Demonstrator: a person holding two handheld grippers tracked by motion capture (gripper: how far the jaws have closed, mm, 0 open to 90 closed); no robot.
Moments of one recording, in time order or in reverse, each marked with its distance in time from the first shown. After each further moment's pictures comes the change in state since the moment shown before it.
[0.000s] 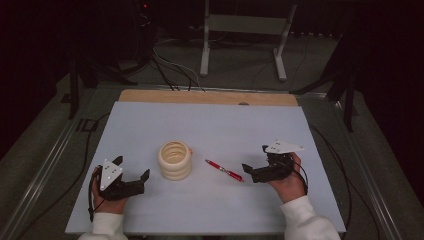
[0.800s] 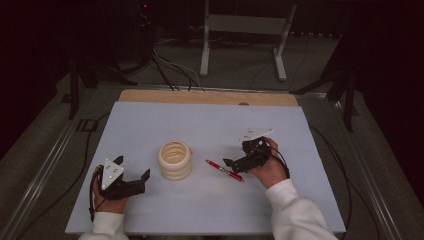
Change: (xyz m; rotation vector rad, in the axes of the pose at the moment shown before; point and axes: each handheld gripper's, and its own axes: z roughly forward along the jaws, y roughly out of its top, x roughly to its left) left arm 0.000 0.000 0.003 0.007 0.001 0.001; right arm 0.016 0.043 0.051 0.145 0.076 -0.095
